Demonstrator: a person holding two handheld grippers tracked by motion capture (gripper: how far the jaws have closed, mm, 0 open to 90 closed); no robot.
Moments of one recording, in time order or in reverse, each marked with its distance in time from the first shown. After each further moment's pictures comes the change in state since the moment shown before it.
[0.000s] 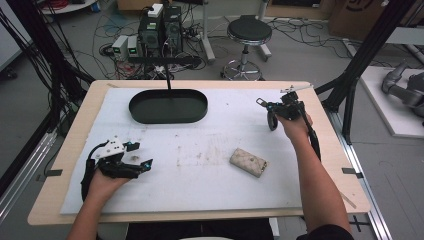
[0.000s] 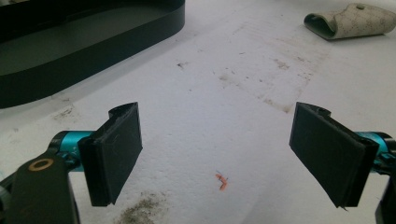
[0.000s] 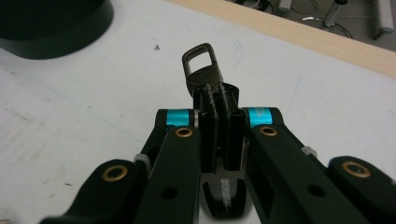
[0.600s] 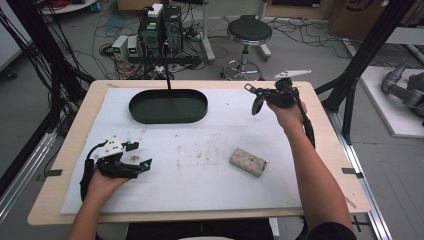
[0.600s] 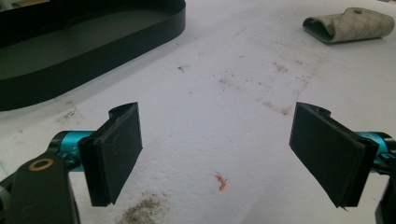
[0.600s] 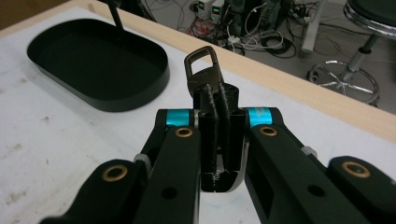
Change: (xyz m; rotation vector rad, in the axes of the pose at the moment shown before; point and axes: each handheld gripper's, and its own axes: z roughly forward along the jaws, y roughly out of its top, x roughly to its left) left arm 0.000 0.001 -0.003 -0.010 0.004 0.000; right arm 0.037 0.053 -0.025 -0.116 0.093 -0.045
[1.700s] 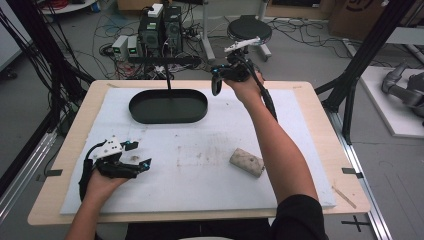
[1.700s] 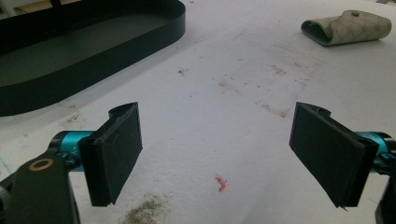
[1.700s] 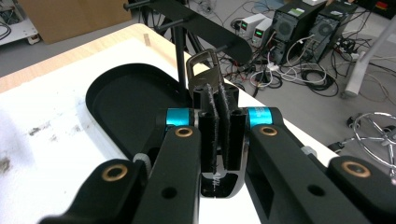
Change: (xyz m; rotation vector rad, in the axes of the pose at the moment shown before) left arm -0.001 0.002 -0.003 -0.010 0.003 0.008; right arm 0.077 0.105 0.069 -0.007 0.133 -0.133
